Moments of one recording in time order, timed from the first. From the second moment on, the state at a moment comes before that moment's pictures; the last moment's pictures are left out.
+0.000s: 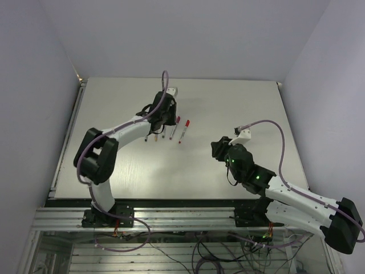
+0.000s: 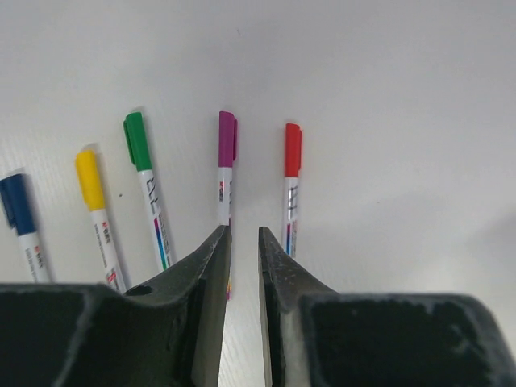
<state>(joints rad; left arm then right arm) -0.56 1.85 1.28 -0.09 -0.08 -0.30 0.87 0.88 0.48 0.05 0.59 0.59</state>
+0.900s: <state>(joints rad) -0.56 0.72 0.62 -0.22 -0.31 -0.43 0.01 0.88 0.47 -0.03 0.04 0.59</state>
